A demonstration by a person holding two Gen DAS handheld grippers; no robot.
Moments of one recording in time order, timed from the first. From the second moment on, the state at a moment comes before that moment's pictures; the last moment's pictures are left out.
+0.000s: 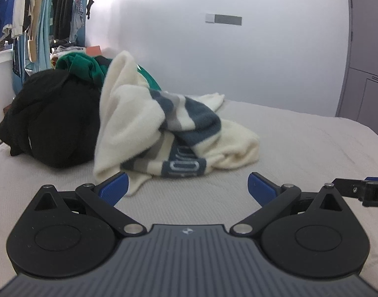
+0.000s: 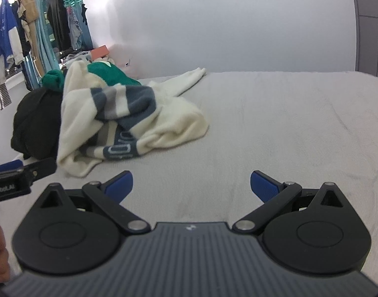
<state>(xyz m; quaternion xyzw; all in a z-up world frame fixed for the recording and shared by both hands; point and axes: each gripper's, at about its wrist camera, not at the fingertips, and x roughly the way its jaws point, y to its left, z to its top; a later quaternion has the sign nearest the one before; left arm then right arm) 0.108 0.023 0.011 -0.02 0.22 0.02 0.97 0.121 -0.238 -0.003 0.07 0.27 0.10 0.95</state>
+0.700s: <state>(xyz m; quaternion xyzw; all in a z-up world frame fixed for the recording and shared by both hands) 0.256 0.109 -0.044 -0.05 0.28 0.13 0.95 0.287 -0.200 -0.053 0.12 0.32 0.16 0.93</state>
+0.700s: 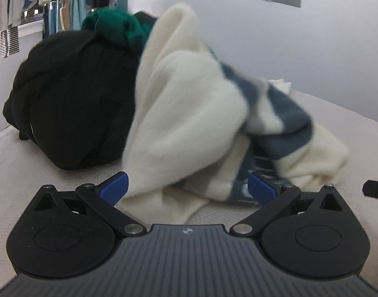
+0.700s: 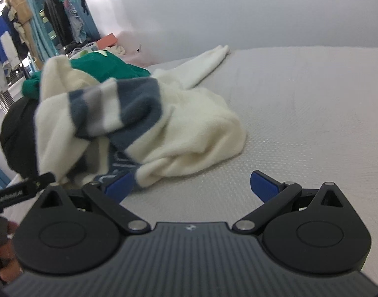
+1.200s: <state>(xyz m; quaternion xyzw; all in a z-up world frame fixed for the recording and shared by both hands) 0.298 0.125 -0.107 -0.04 0.24 0.15 0.96 0.348 -0.164 -0.120 0.09 0.31 0.20 0.93</state>
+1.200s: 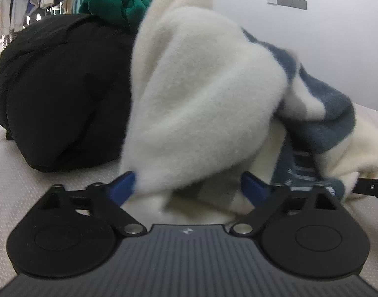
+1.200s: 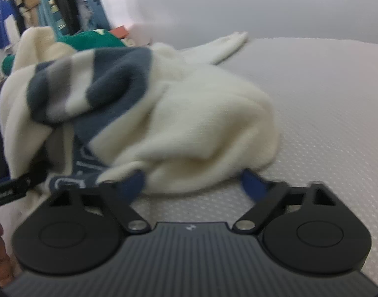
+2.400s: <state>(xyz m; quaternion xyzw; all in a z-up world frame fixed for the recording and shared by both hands) 0.129 0.083 -0.036 -0.14 0.18 -0.04 0.97 0.233 -0.189 -0.047 0.14 0.28 0.26 0.91</state>
